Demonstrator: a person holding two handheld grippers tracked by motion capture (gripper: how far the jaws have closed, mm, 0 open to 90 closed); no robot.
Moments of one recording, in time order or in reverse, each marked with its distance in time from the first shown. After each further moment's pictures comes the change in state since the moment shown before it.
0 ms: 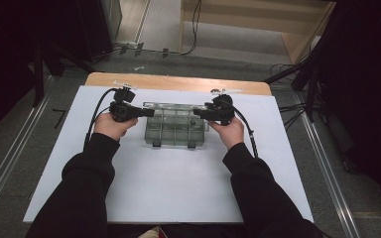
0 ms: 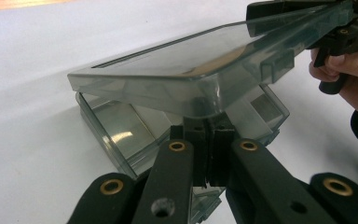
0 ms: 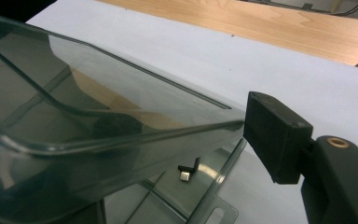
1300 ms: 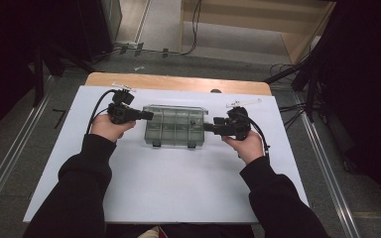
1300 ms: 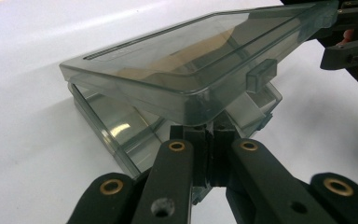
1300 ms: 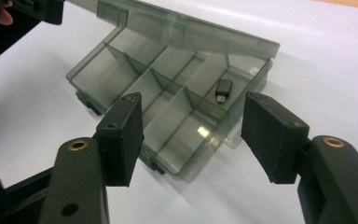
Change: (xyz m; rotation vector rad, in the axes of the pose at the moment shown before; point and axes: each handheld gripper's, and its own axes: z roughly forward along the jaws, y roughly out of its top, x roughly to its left) left arm -0.004 -0.004 -0.008 0.033 -0.028 0.036; right arm 0.012 -0.028 -0.066 0.086 0.099 0.006
